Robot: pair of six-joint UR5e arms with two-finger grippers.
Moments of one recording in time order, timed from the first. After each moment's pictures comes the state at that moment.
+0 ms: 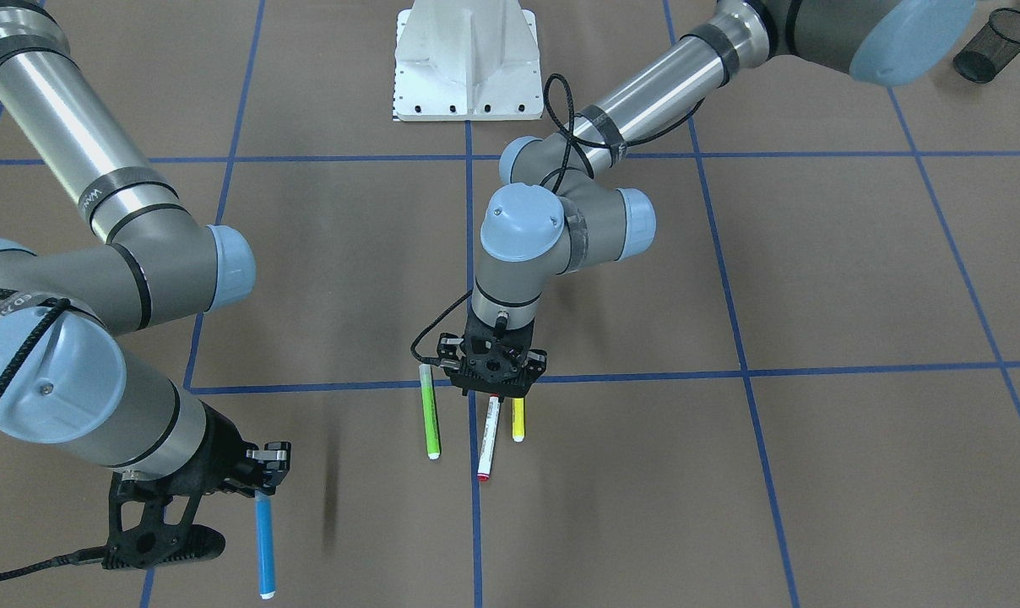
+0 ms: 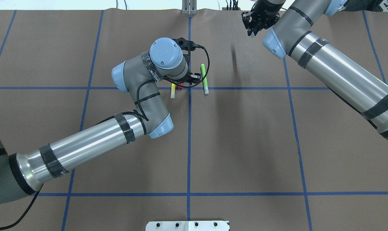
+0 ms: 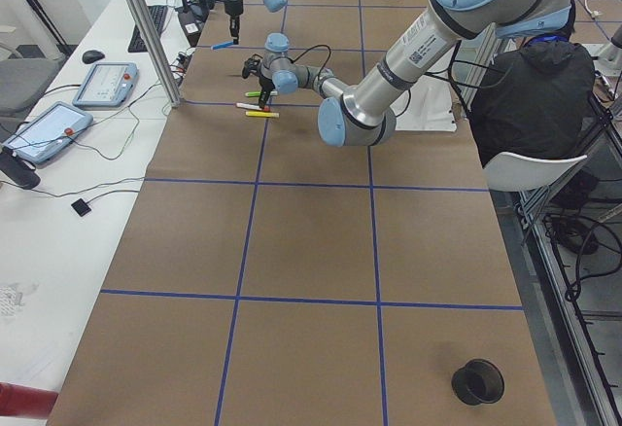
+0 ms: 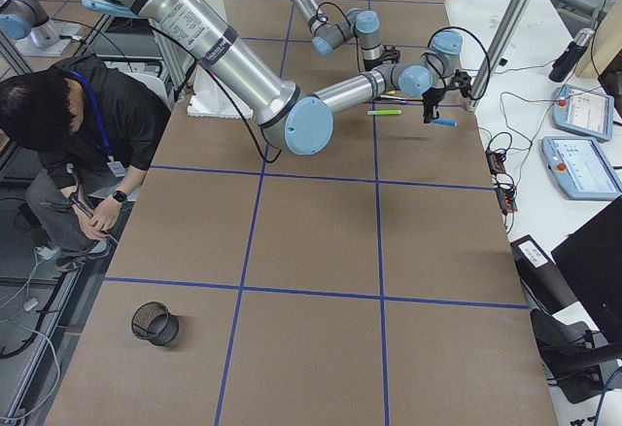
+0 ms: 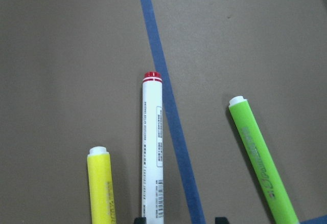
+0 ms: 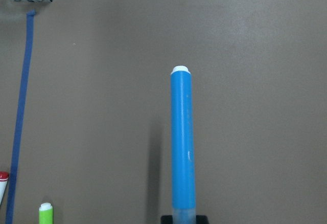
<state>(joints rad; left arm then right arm) -0.62 -2.58 -0.99 -2.10 -1.78 -1.00 1.01 -0.67 1.04 -1.28 2.21 0.77</state>
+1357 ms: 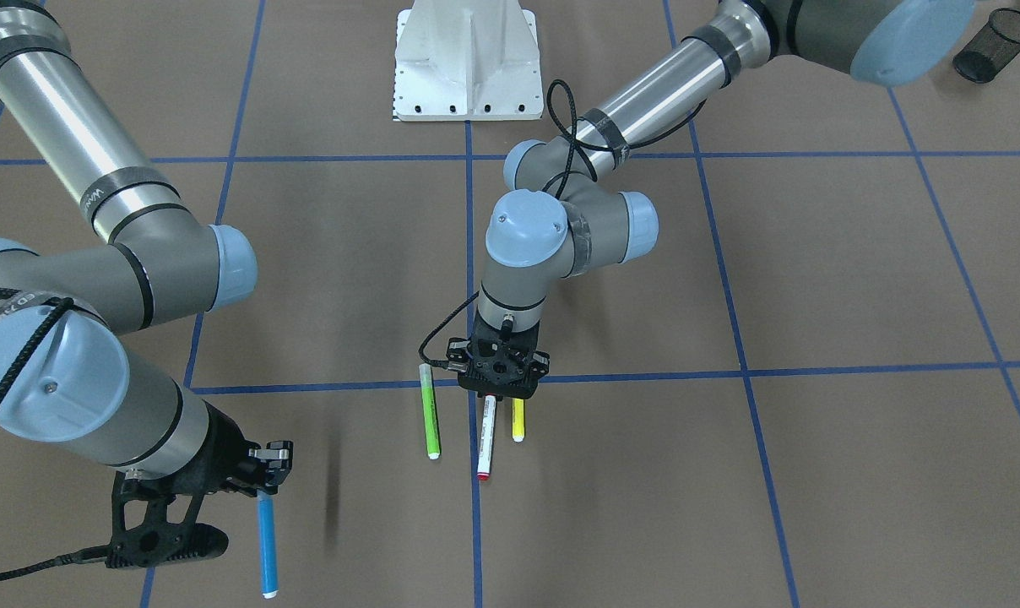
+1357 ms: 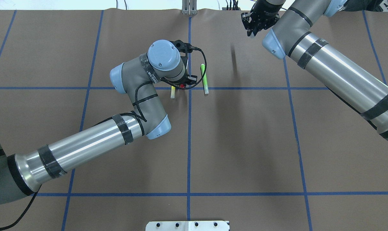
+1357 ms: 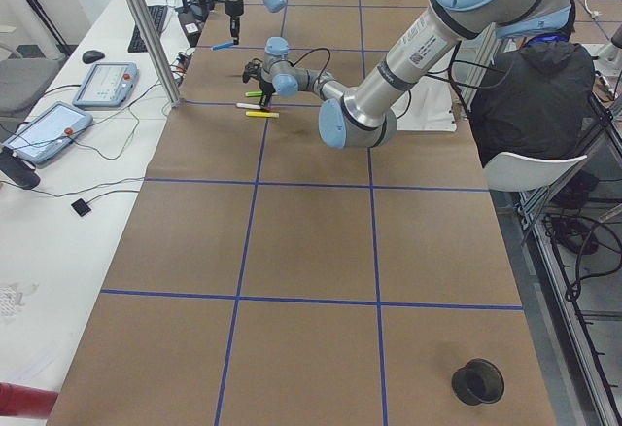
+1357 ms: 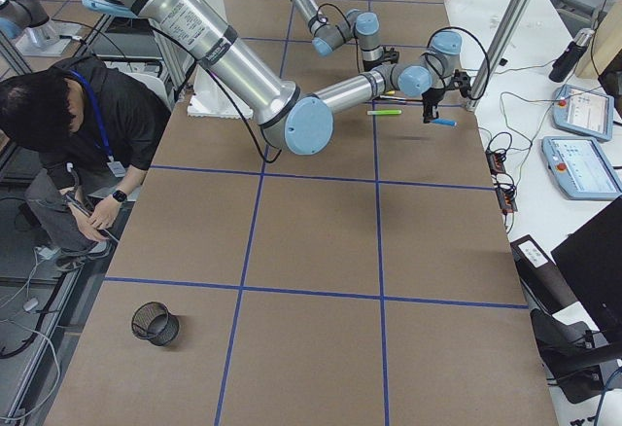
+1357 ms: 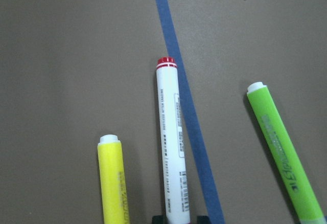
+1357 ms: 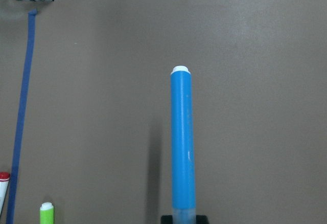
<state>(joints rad) -0.62 -2.56 -0.99 -2.10 -1.78 -1.00 1.01 -0.67 1.04 -1.27 2.21 0.77</state>
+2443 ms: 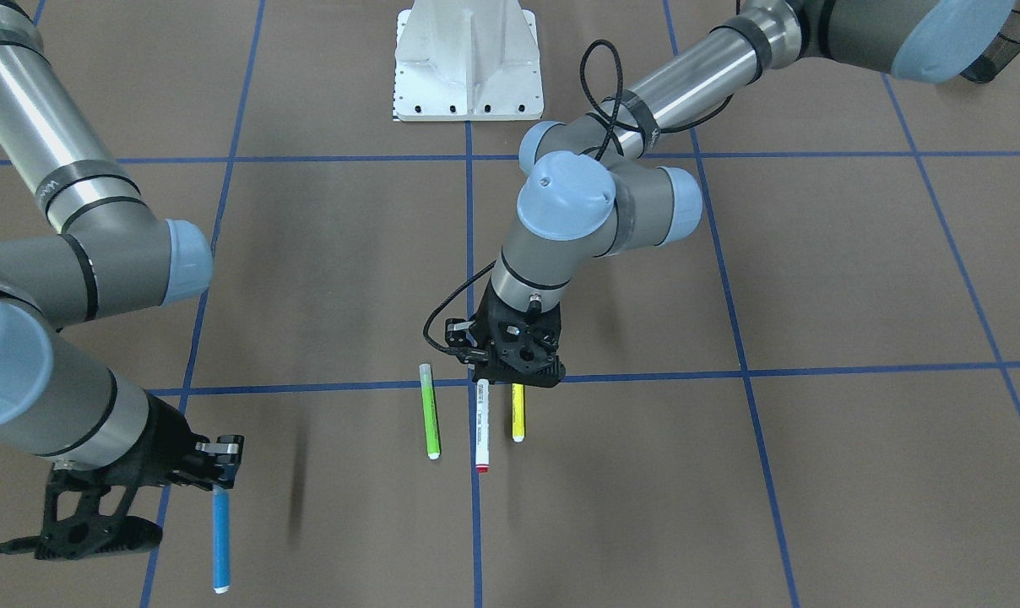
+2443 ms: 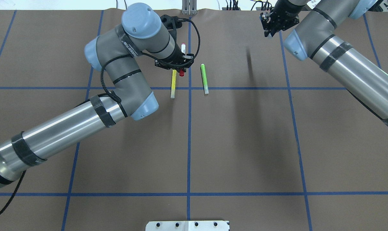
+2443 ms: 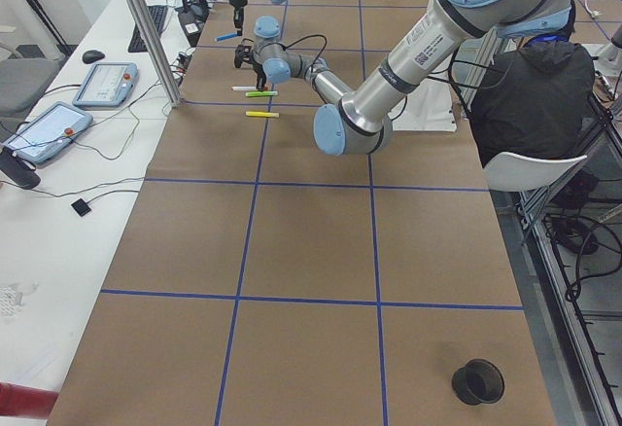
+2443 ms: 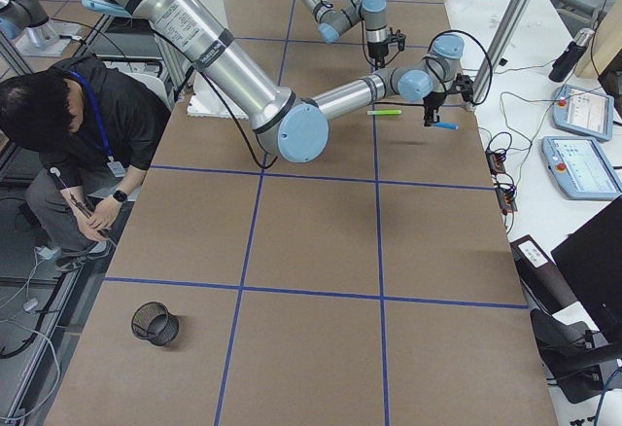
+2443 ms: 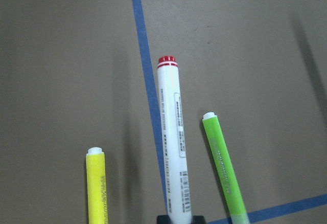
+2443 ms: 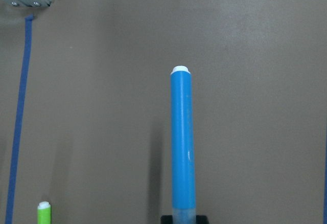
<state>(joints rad) -0.75 -2.47 -1.26 -1.99 -2.02 -1.16 1.07 -0.82 1.19 -1.32 2.24 0.76</state>
